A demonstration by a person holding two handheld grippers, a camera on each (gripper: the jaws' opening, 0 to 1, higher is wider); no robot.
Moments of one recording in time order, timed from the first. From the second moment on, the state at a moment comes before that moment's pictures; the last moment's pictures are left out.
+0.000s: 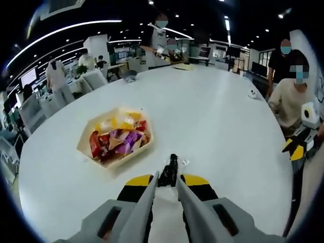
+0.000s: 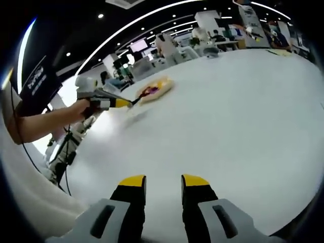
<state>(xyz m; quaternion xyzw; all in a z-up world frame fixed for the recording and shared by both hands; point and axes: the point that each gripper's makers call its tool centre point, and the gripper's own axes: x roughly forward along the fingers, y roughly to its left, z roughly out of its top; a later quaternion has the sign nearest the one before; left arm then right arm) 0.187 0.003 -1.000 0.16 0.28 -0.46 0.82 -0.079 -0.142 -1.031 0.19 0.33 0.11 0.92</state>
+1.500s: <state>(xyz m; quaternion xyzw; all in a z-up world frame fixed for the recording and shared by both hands) 0.334 -0.027 -0.981 0.15 0.27 -0.40 0.86 -0.079 -0.172 -1.034 0.22 0.32 0.07 0.92</state>
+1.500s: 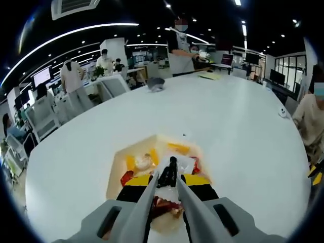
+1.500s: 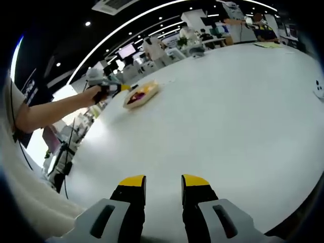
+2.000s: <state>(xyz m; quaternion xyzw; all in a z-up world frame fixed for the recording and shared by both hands) 0.350 -0.028 -0.973 0.13 0.26 -0.39 0.87 -0.079 -0.177 -1.034 0.22 0.33 0.06 0.92</state>
